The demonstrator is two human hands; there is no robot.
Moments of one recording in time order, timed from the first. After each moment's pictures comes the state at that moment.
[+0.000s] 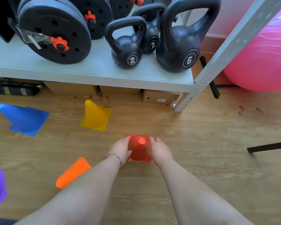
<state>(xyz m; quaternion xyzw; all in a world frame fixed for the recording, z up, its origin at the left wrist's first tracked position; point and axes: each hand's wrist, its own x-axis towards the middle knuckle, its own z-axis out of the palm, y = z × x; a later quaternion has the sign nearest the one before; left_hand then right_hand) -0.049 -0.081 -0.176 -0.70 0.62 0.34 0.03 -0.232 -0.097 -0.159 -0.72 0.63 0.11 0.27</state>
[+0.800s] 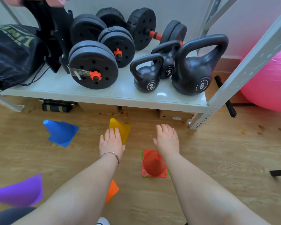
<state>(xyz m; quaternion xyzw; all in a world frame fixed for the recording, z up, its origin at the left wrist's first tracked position) 0.036 -0.103 -0.083 -0.80 0.59 0.07 0.07 -0.174 -0.158 -0.078 -0.79 0.61 -0.02 0.08</state>
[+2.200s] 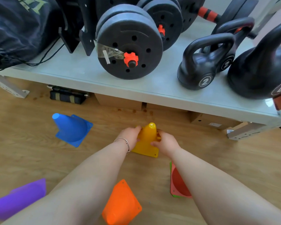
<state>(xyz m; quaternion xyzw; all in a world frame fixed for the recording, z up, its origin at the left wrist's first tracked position) 0.150 -0.190 -0.184 -0.70 0.66 0.28 0.03 -0.034 -0.216 -0.172 -0.68 0.61 0.03 0.41</state>
